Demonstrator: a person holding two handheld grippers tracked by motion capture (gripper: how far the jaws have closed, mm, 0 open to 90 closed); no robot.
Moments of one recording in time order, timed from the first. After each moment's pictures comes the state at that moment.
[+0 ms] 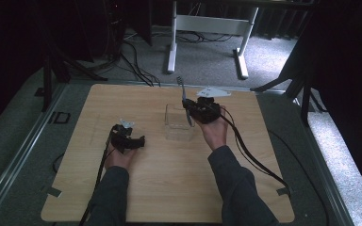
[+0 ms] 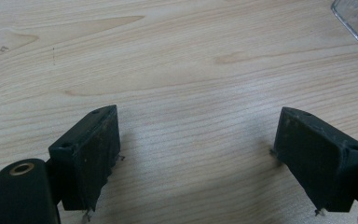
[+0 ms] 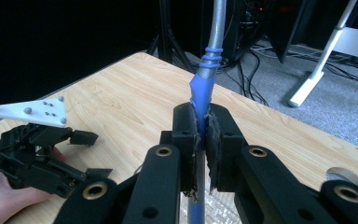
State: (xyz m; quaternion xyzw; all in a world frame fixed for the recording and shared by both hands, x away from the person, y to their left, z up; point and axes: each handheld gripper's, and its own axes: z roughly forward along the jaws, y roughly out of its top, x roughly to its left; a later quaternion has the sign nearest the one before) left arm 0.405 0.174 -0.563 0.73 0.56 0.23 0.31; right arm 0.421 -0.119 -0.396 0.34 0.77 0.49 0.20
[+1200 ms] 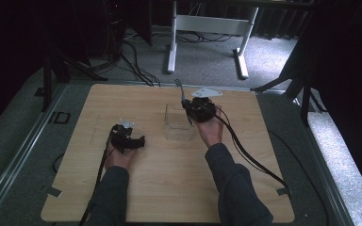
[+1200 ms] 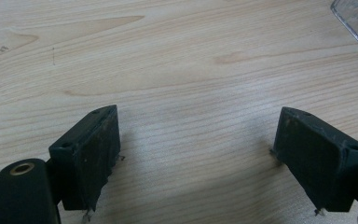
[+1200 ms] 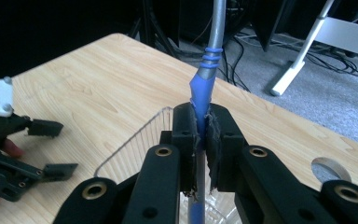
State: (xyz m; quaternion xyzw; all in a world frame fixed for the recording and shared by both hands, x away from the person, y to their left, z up) left arm 0.404 0.174 -0.563 0.73 0.56 0.23 0.31; right arm 0.442 -0.108 -0.421 0.35 0.78 0.45 0.23
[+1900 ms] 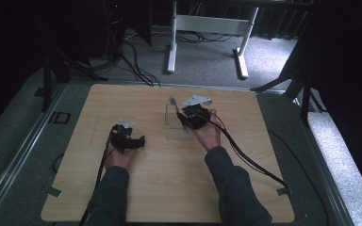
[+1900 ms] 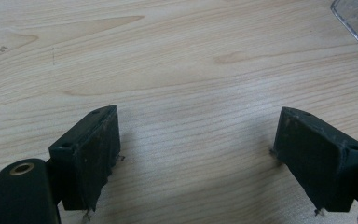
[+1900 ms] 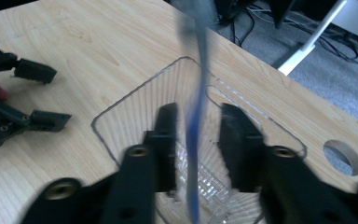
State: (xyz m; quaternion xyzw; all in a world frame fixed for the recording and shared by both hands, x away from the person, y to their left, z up) left arm 0.404 0.174 -0.563 0.73 0.56 0.23 0.31; right arm 0.439 -0.095 -0.446 0.31 0.84 0.39 0.23
